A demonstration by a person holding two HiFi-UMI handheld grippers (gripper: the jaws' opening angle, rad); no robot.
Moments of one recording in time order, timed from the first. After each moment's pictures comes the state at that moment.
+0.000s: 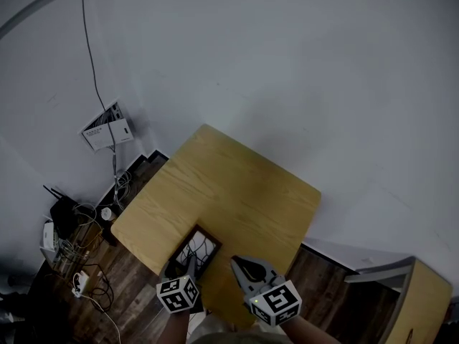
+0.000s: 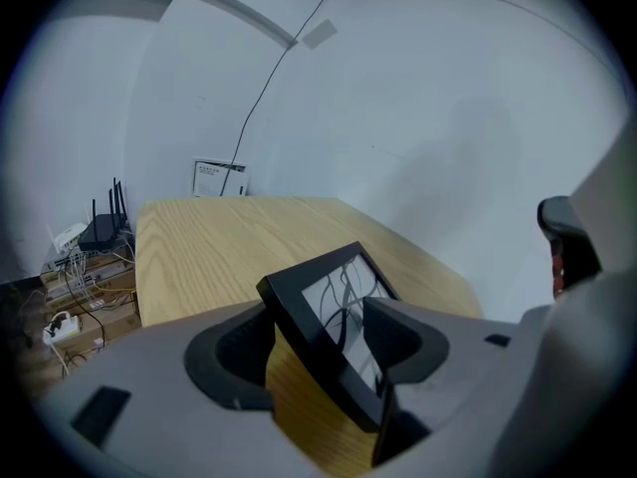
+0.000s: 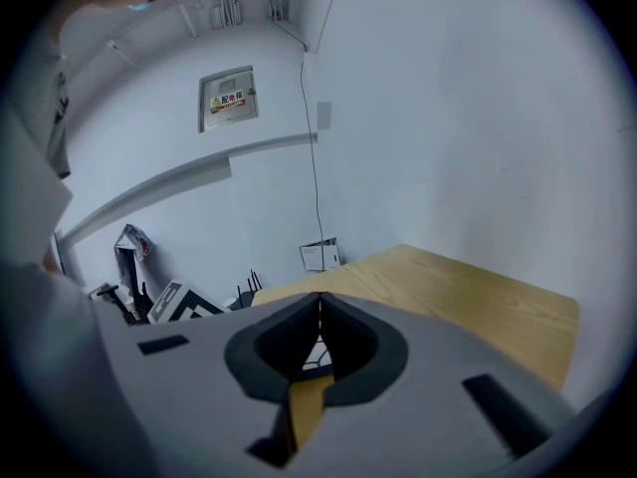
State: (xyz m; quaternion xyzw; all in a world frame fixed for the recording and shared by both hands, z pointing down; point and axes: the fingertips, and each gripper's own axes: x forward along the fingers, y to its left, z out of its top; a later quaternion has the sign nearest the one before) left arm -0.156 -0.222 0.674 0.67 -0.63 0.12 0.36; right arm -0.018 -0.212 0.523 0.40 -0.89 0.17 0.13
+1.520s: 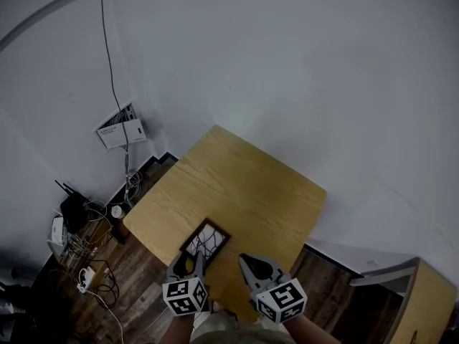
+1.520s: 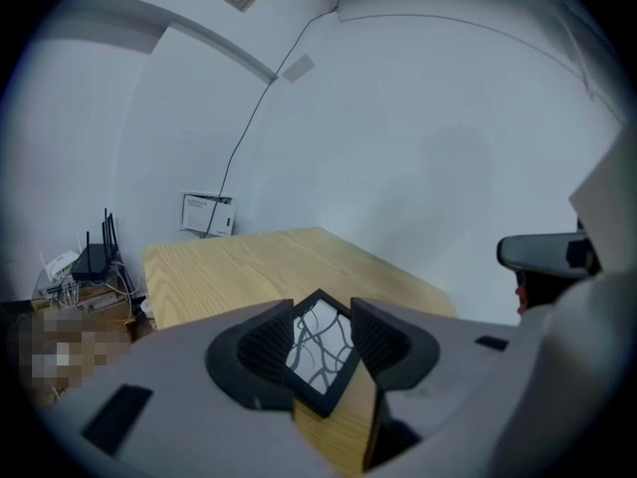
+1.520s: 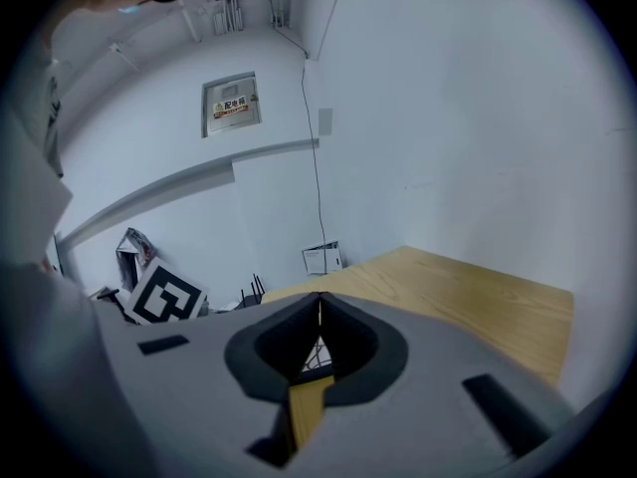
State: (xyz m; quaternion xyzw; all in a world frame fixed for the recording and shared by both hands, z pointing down) left arm -0.148 -0.204 0.613 0.71 -0.63 0.09 0.29; right arm -0.018 -0.186 0.518 0.40 -0.89 0.17 0.12
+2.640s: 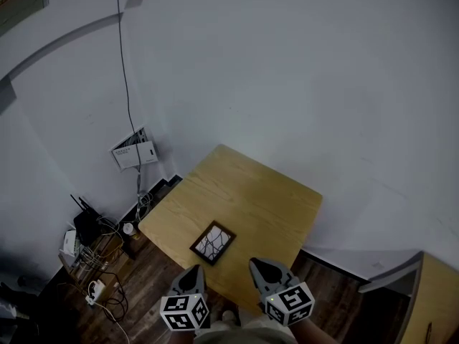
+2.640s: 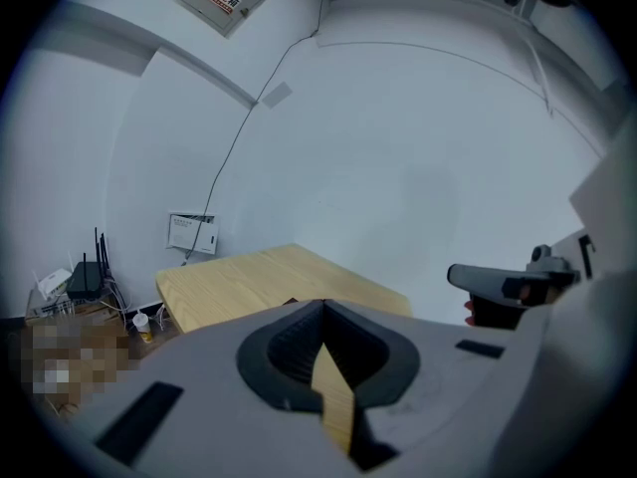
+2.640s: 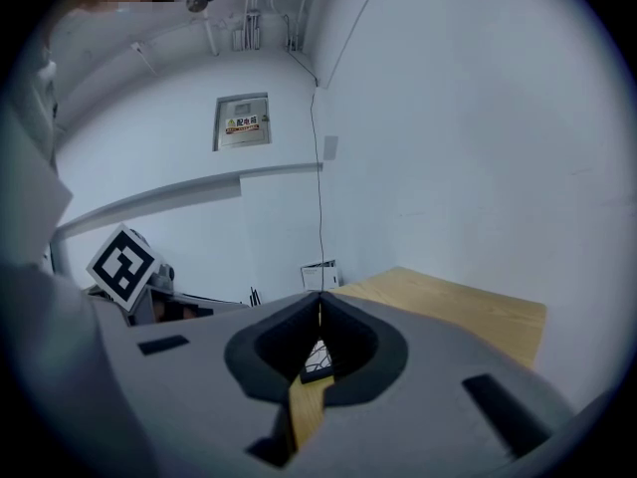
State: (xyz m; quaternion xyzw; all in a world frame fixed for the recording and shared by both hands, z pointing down) left arm -0.145 -0.119 0.532 0.76 -0.59 0.06 0.26; right arm -0.008 -0.123 0.474 0.43 -0.89 0.12 0.08
